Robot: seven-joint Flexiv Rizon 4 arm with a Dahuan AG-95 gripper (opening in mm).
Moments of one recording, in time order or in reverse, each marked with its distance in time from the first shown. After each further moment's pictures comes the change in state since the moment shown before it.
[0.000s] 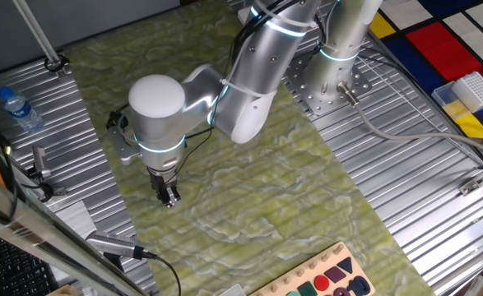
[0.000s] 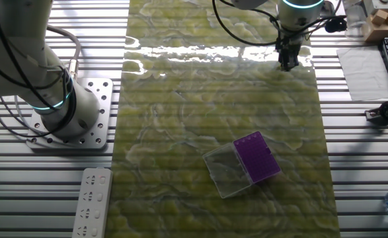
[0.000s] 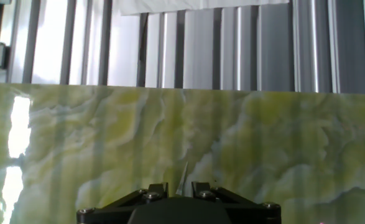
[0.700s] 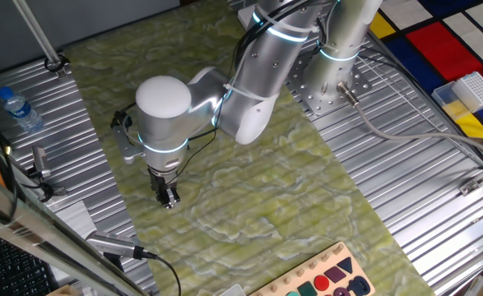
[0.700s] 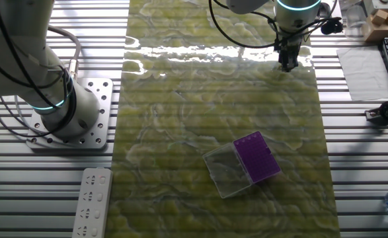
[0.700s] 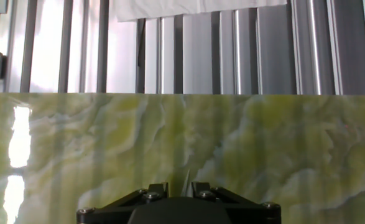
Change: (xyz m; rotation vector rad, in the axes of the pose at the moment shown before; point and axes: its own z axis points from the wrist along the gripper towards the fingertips) arm -0.002 0.000 0.002 0.001 -0.040 0.021
